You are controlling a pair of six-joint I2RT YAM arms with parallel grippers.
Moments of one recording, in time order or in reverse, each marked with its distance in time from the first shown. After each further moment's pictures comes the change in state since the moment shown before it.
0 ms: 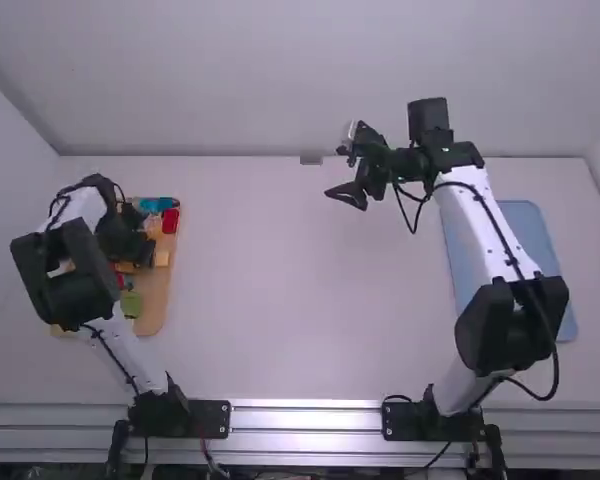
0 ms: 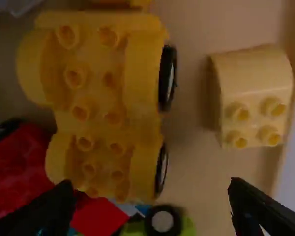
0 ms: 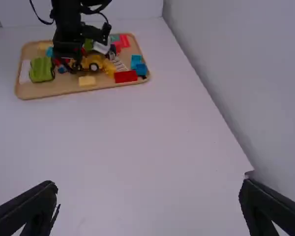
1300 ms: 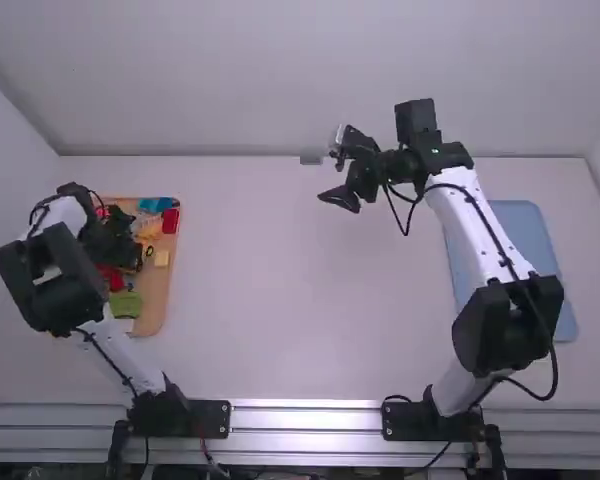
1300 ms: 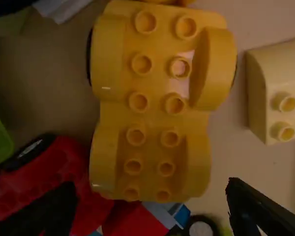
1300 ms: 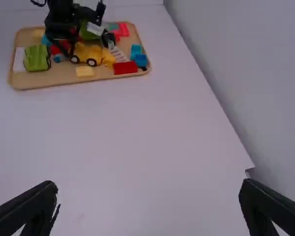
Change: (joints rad) left arm 0.105 0.000 -0.023 0.061 0.121 0.169; right arm 0.051 0.000 0.000 0.002 0.074 0.005
